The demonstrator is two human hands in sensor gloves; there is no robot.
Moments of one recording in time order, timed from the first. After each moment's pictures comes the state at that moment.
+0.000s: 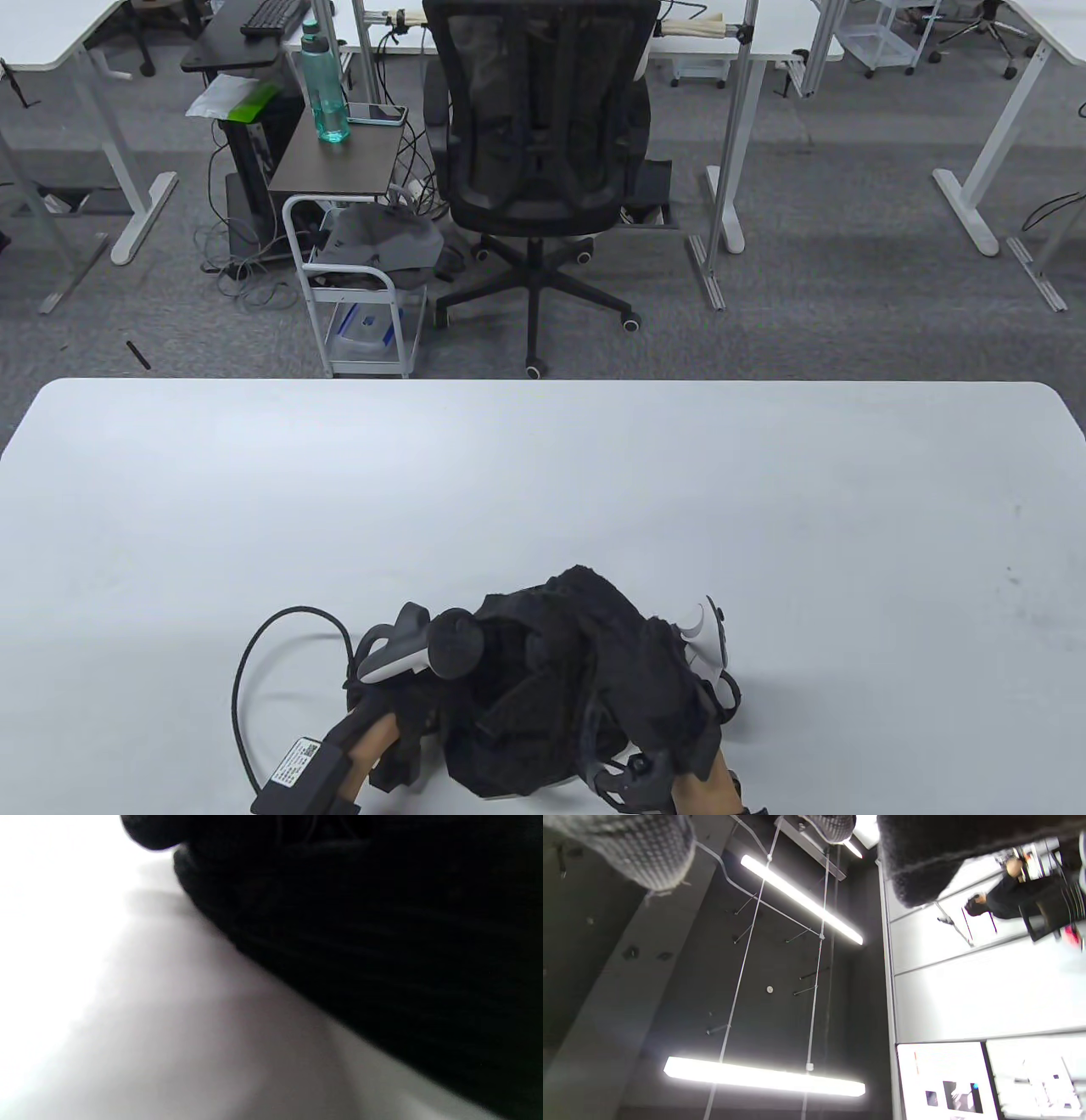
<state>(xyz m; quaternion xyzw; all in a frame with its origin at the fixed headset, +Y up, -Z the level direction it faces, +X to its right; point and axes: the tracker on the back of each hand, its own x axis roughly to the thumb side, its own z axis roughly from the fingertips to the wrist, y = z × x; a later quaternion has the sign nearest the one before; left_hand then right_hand) -0.160 -0.794 -0.350 -0.21 -0.21 0.08 0.95 0.077 -0.695 -0.306 0.33 0.09 0.38 0.86</state>
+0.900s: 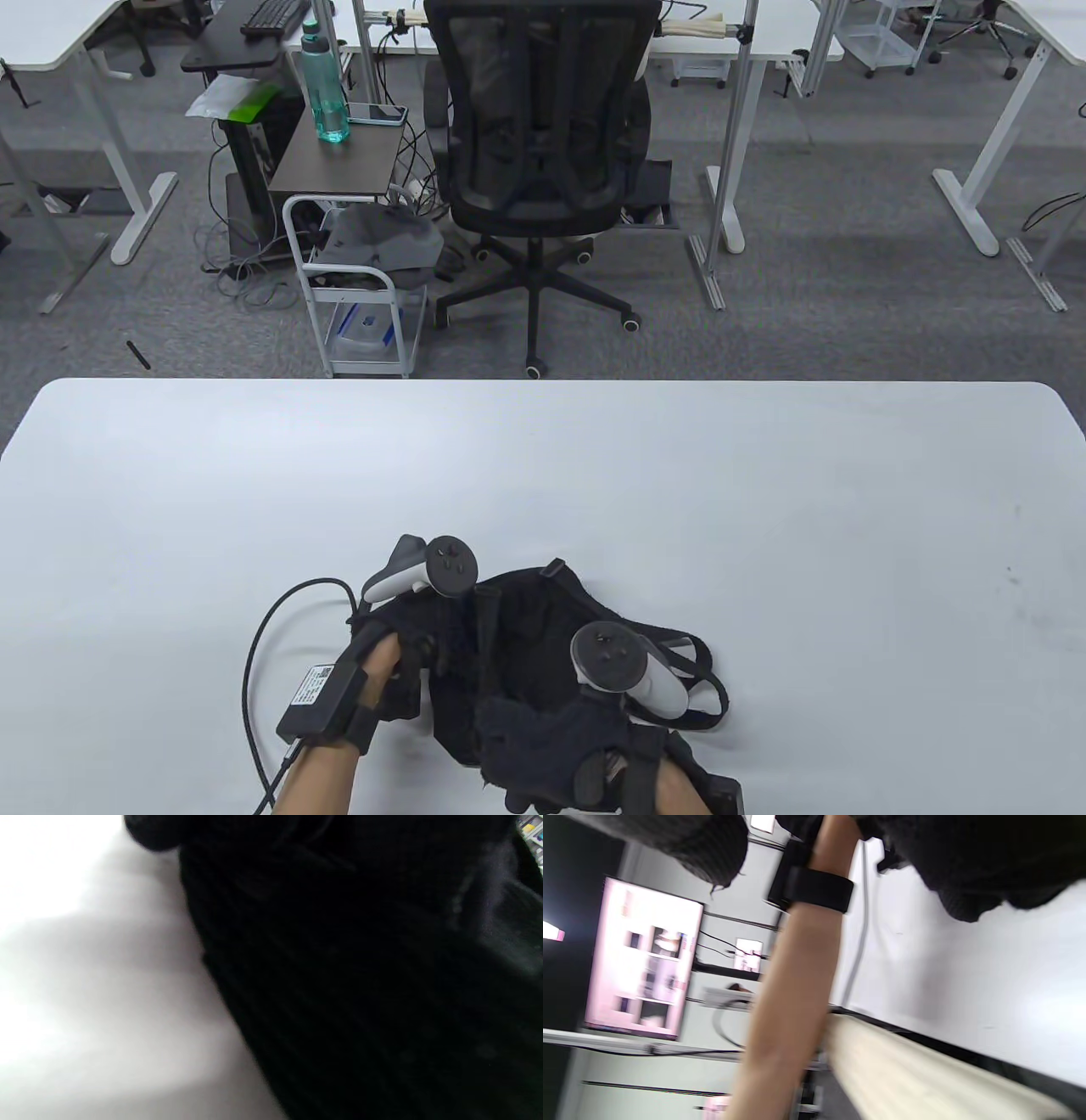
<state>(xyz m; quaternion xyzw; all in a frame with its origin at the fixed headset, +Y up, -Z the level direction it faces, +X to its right) -0.172 -0.809 -0.425 -0.33 -0.19 0.13 0.91 0.006 -0.729 -0.269 0.36 0.39 0.71 0.47</state>
